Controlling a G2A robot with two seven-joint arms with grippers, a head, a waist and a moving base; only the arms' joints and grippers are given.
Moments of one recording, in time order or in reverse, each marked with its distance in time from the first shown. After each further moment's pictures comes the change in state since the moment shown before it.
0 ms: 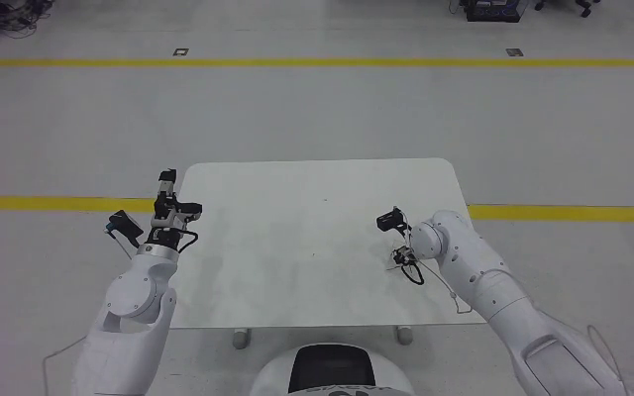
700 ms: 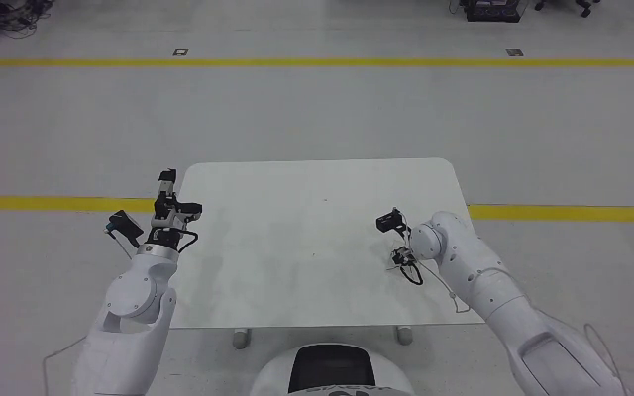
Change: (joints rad) left arm 0.000 0.000 0.000 0.000 0.000 0.000 0.000; right arm 0.011 -0.013 -0.010 0.053 0.010 -0.023 -0.041
